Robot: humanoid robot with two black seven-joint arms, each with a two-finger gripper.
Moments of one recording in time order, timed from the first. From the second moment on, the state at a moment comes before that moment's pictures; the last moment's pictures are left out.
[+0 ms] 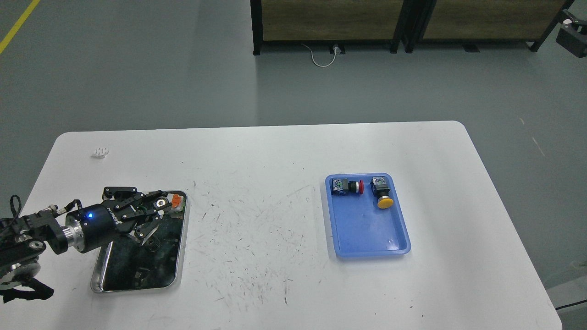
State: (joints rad) left arm -0.68 0.74 0.00 -1.07 0.59 -0.21 -0.44; right arm 1.10 -0.84 0.31 0.42 -0.35 0.36 0.32
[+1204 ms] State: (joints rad) left arm -0.46 0.76 -0.02 -1.08 0.66 -0.15 -0.49; right arm 1.10 -0.80 0.31 0.40 -0.37 0.34 0.32
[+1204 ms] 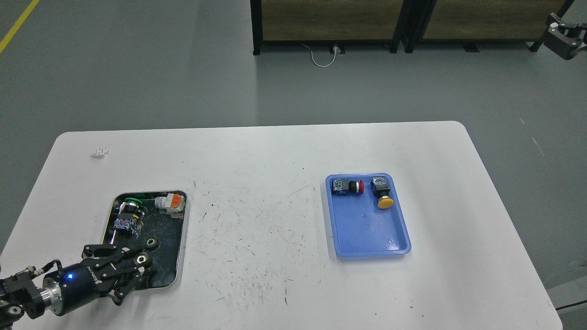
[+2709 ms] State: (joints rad) left arm -1.13 0.70 -0.22 -0.92 0.22 -0.01 -0.15; right arm 1.15 -0.73 0.33 0.40 -0.35 0.14 0.32
